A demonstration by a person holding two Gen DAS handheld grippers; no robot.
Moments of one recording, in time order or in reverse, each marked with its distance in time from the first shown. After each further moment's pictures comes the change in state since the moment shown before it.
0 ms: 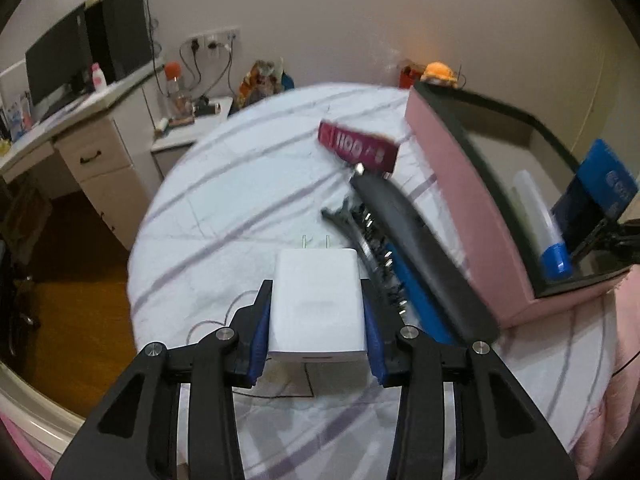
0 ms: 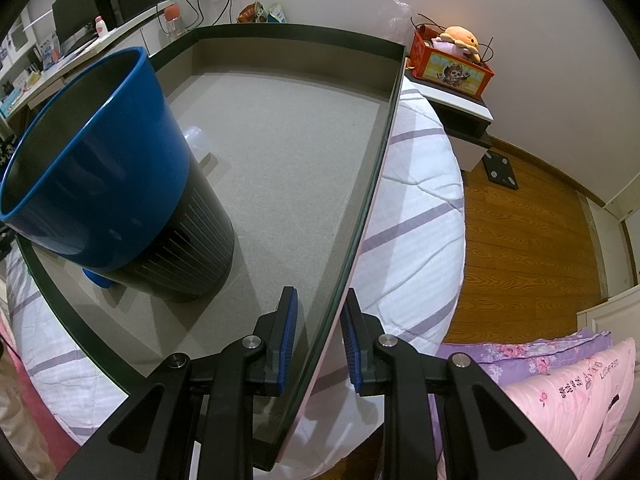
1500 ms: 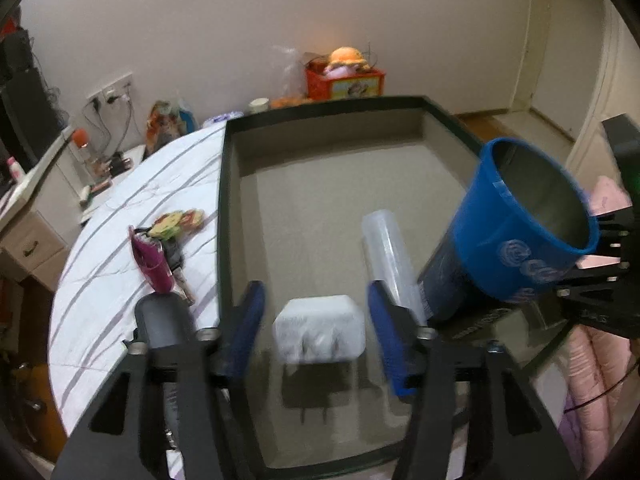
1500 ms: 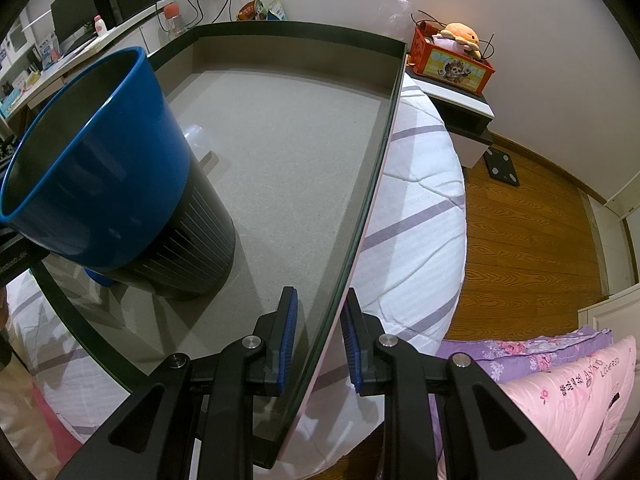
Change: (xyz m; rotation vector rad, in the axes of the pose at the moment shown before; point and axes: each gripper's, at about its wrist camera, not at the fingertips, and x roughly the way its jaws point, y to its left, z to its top) left arm 0.022 -0.153 0.061 0.260 0.024 -0.161; right arm 0.002 -0.004 0.002 0.006 0.009 0.007
